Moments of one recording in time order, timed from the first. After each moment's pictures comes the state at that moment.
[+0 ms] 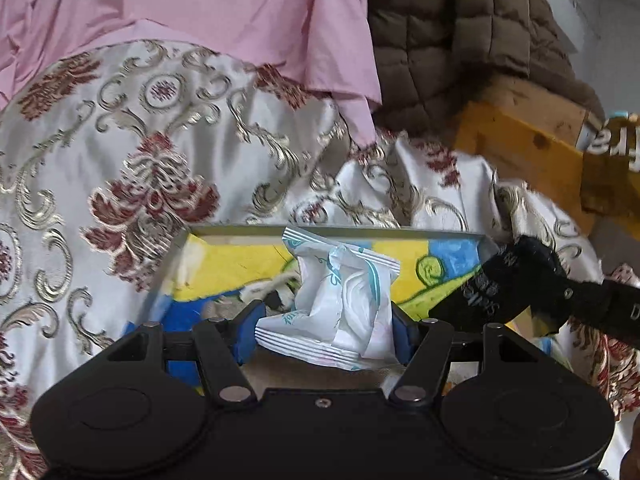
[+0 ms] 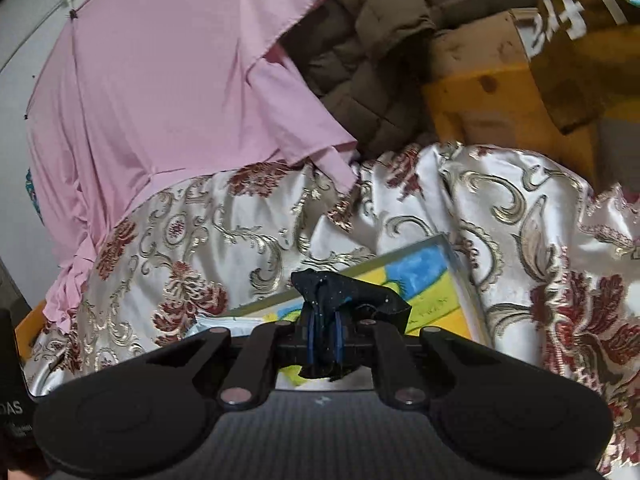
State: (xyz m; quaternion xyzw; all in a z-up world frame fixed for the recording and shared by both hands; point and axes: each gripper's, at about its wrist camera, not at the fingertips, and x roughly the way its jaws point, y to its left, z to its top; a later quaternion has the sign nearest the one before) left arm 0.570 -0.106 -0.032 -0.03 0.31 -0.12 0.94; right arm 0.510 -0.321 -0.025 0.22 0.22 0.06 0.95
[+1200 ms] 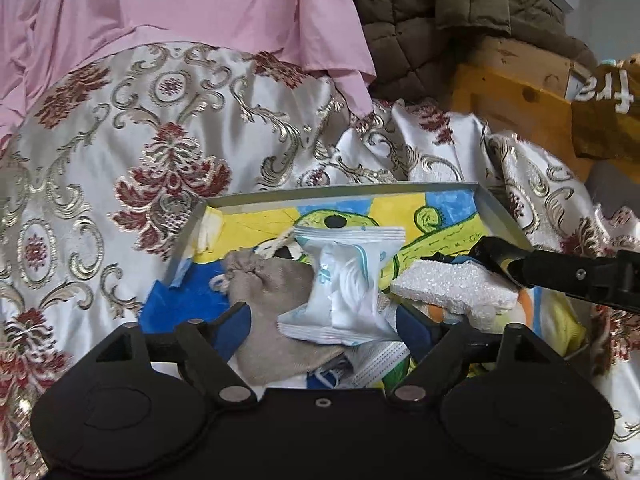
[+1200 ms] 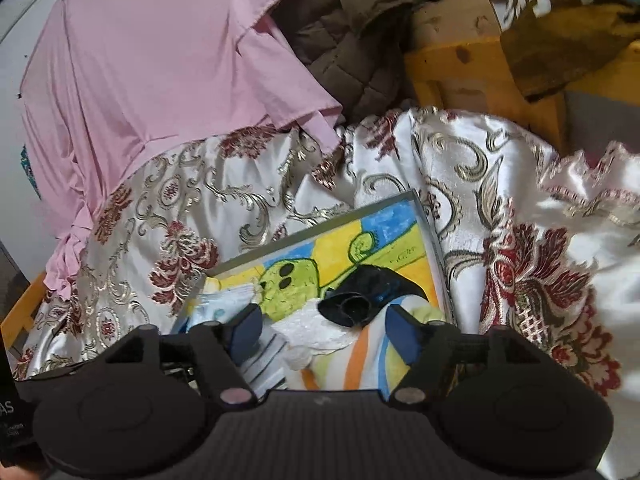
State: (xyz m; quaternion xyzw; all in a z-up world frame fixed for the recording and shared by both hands) left arm 0.519 -0.110 -0.026 0.02 0.33 -0.10 0.94; right arm 0.460 -0.332 -0.011 0.21 0.26 0.07 0.94
